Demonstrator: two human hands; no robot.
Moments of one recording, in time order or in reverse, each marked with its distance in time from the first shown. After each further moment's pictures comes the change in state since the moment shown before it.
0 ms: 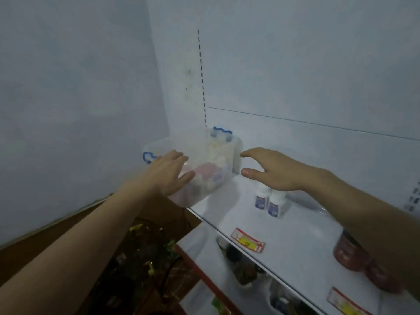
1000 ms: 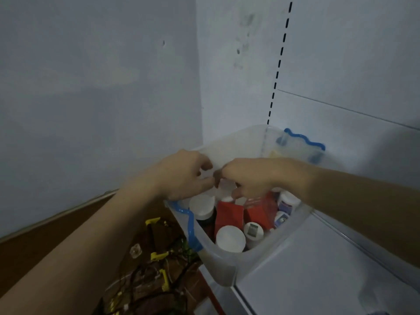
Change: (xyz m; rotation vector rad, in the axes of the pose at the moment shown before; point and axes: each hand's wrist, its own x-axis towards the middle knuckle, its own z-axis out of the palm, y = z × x) left_hand 0.172 -0.158 0.041 -0.241 -0.179 -0.075; right_hand 0.367 -0.025 0.115 -0.221 -0.510 -0.474
